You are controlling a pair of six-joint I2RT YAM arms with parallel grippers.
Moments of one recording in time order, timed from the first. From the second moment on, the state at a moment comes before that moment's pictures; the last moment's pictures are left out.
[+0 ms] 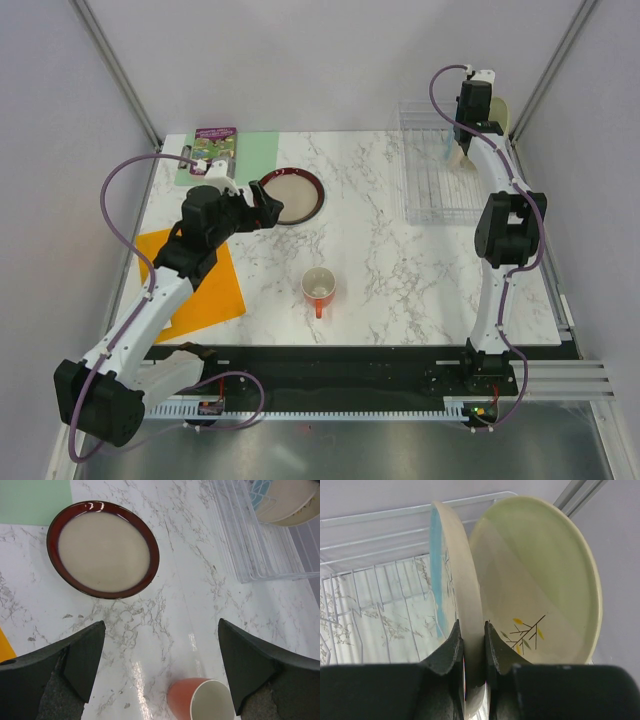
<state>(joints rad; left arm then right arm) -0.34 1.03 0.88 -0.18 0.05 -0.42 -0.01 2.25 2.10 -0.30 0.41 0.00</state>
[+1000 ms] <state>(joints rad) -0.34 1.01 0.82 -0.15 0.15 -0.42 0.02 1.79 1.88 -0.39 0.57 -0.03</state>
